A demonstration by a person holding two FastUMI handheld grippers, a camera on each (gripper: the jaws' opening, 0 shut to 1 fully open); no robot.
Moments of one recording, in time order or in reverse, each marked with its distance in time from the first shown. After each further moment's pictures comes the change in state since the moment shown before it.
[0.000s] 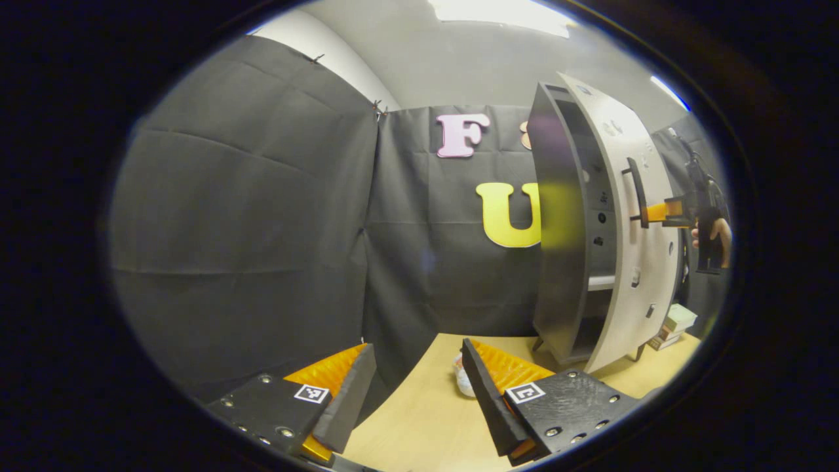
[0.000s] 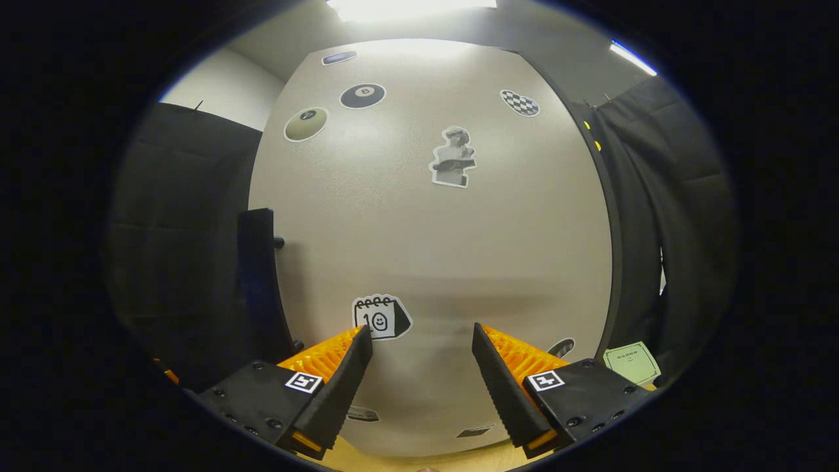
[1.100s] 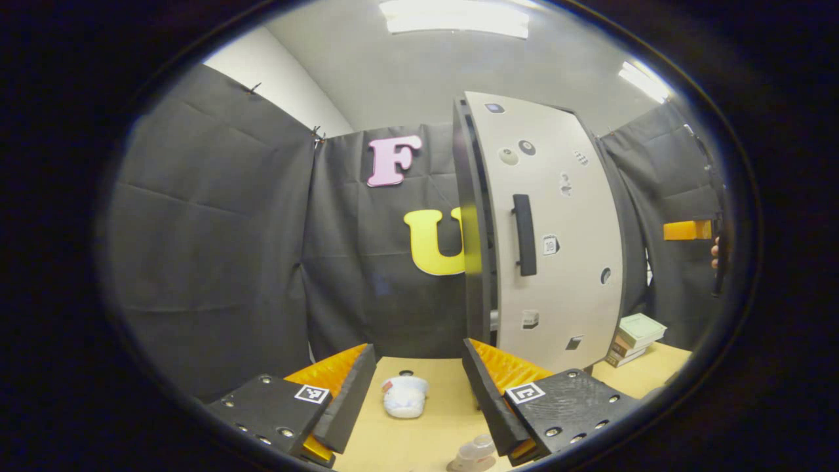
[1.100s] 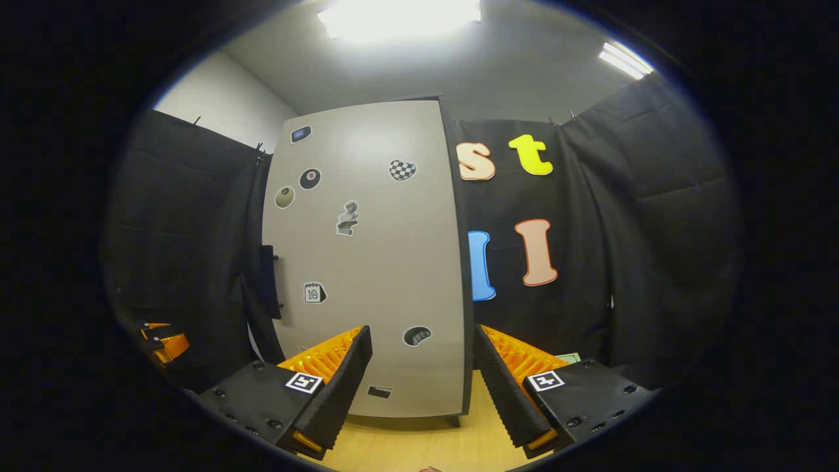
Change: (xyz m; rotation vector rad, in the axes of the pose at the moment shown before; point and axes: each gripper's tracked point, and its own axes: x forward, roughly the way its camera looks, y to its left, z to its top) left arm -0.031 -0.211 0.093 0.069 -0.089 -0.181; right arm -0.194 -0.173 0.035 -0.041 -0.043 -0.070
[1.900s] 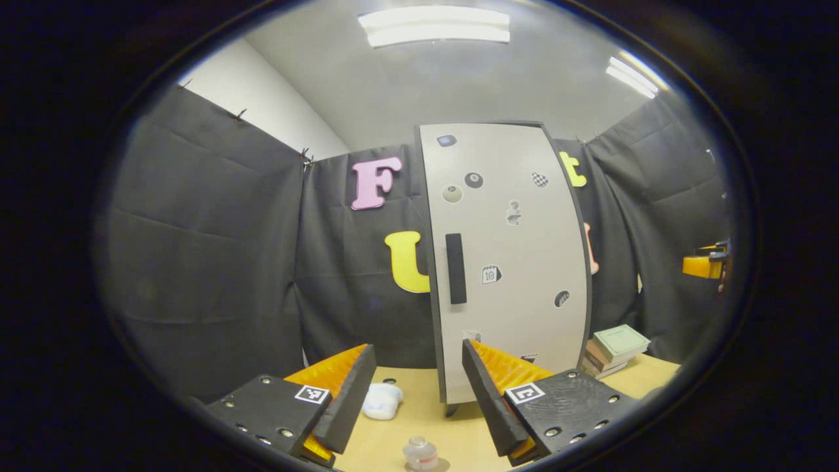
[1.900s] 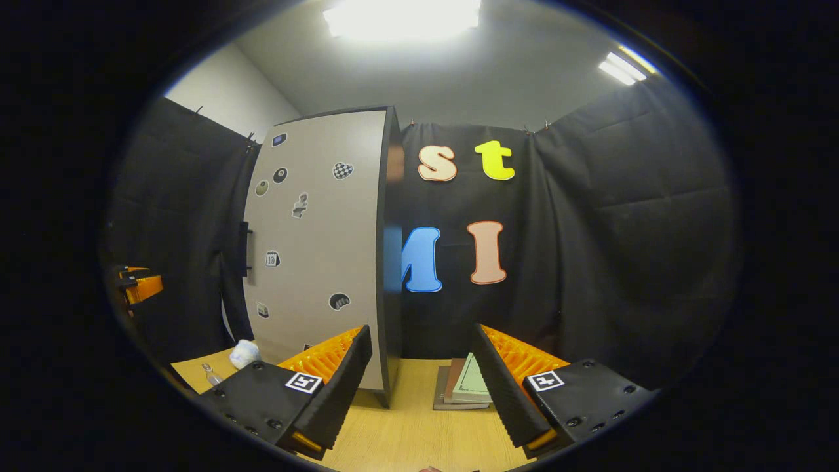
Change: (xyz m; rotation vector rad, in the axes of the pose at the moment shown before) left arm -0.069 -0.081 0.050 0.049 -0.035 0.017; right arm -0.087 -0.122 -0.022 -0.070 0.016 -0.036
